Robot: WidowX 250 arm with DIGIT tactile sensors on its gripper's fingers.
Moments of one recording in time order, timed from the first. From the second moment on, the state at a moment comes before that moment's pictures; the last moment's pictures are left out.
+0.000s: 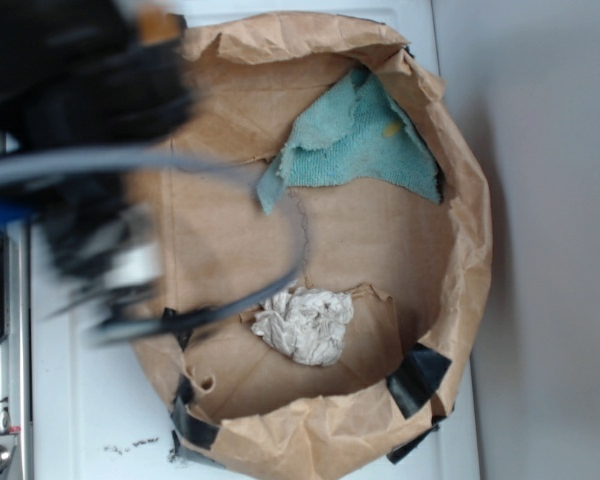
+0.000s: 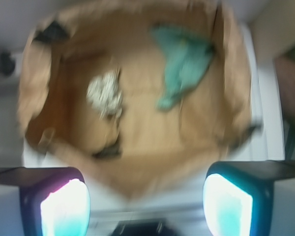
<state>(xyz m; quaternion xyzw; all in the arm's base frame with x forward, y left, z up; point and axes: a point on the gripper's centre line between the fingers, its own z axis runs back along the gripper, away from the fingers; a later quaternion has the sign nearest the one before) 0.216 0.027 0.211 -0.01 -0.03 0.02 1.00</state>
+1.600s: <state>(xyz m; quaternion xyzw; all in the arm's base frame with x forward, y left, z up) 0.326 0.041 0.023 -0.01 0.01 0.03 1.00</state>
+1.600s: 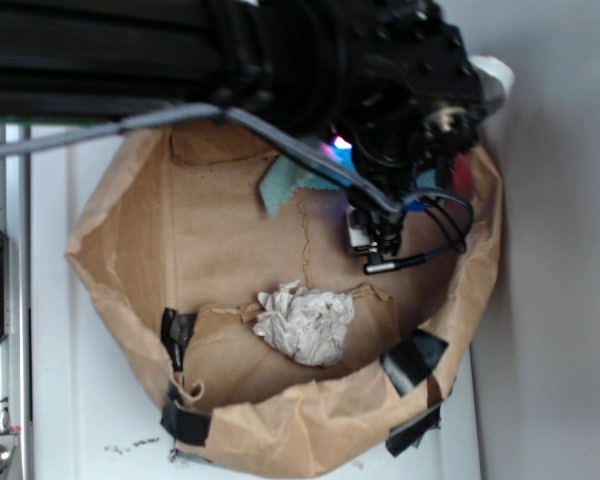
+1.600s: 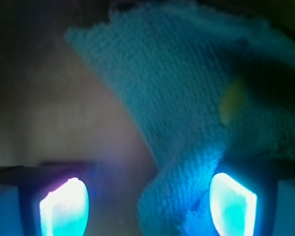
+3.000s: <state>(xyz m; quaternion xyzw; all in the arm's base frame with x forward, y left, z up) 0.281 0.024 0.132 -0.11 -0.10 -0.03 0.99</state>
